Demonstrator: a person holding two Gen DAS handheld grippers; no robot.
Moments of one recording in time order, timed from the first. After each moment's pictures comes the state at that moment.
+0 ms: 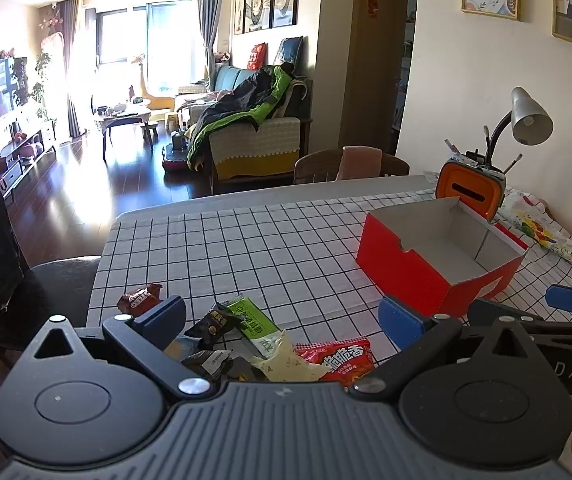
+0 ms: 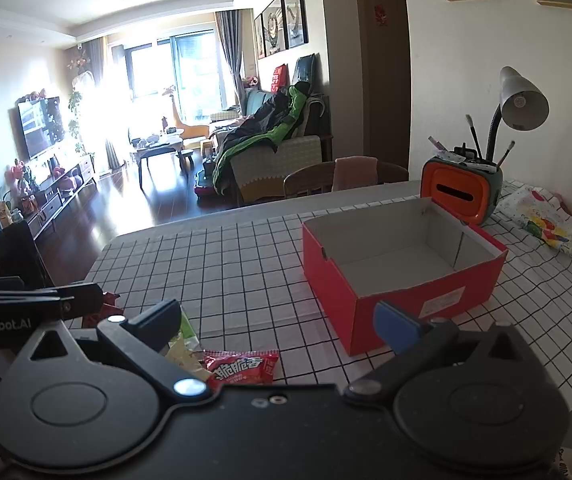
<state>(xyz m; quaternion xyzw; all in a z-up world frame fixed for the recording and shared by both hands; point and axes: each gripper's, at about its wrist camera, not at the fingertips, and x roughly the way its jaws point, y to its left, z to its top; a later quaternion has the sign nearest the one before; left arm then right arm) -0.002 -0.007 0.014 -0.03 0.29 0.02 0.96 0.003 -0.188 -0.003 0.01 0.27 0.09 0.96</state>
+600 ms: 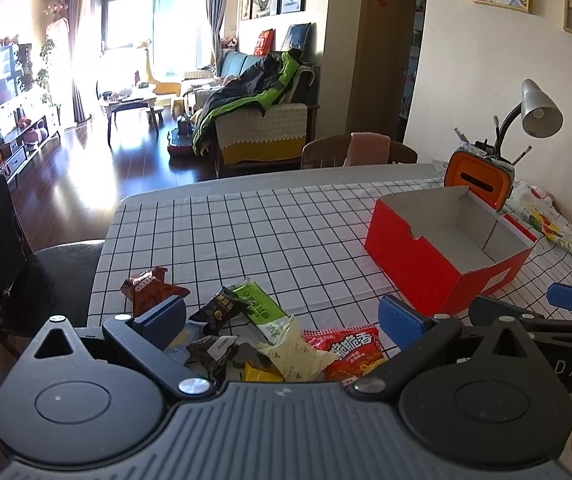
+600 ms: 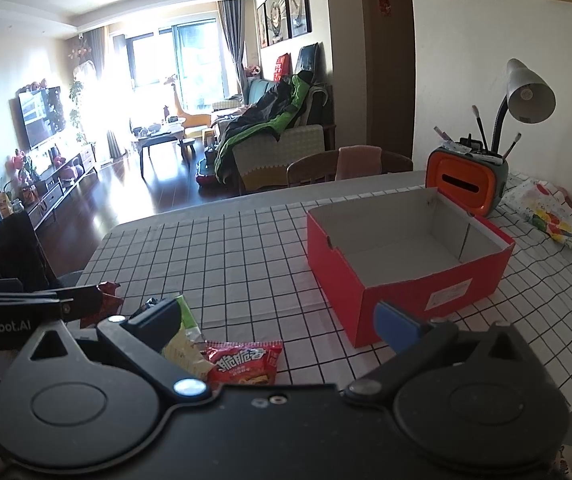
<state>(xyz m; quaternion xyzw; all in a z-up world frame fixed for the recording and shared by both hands) 0.002 0.002 0.002 -0.04 0.32 0.02 0.95 0.011 -0.183 -0.015 0.00 0.29 0.10 0.95</state>
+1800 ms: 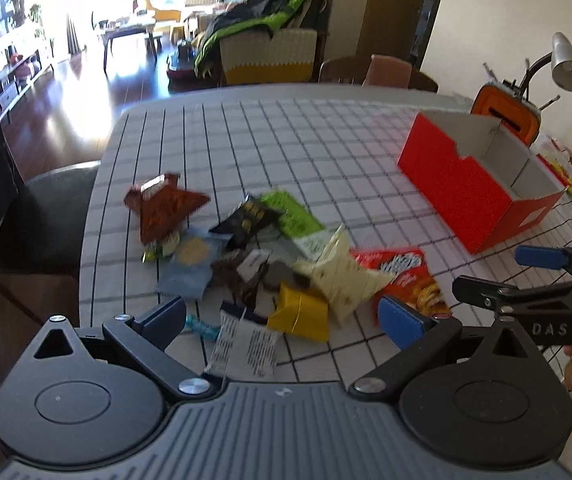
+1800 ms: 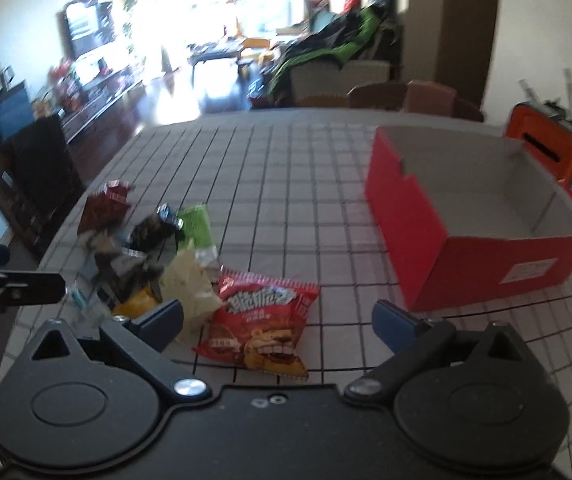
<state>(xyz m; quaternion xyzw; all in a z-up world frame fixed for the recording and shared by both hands) 0.021 0.052 -0.070 -0.07 0.43 0.02 0.90 0.070 -0.158 -0.090 -0.08 0.39 0.19 0.90</state>
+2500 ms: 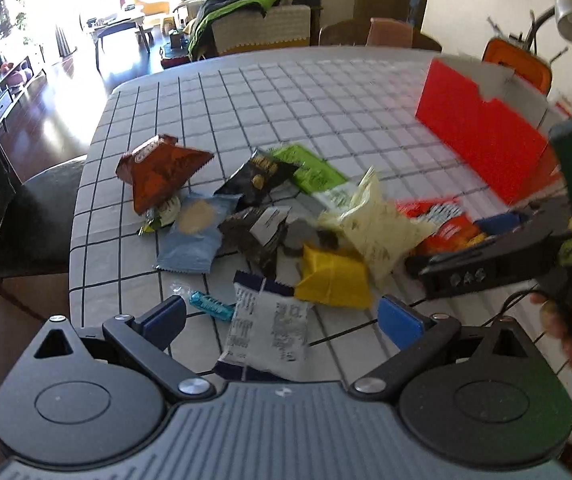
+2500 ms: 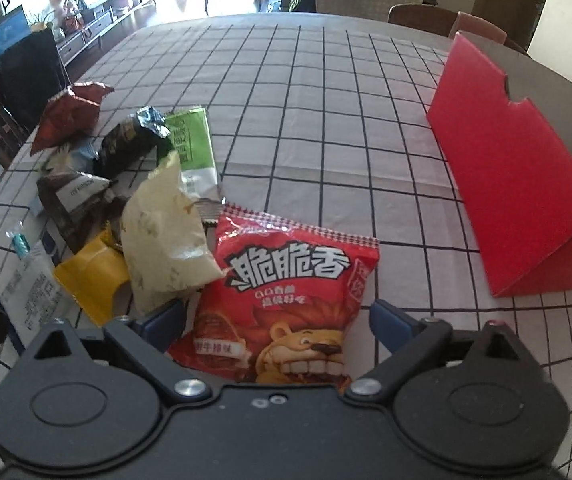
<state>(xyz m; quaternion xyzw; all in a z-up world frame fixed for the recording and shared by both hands) 0.032 0.057 -0.124 -0.02 0.45 0.01 0.89 0.130 -0.109 -0.174 -0.13 0.48 0.18 0.85</state>
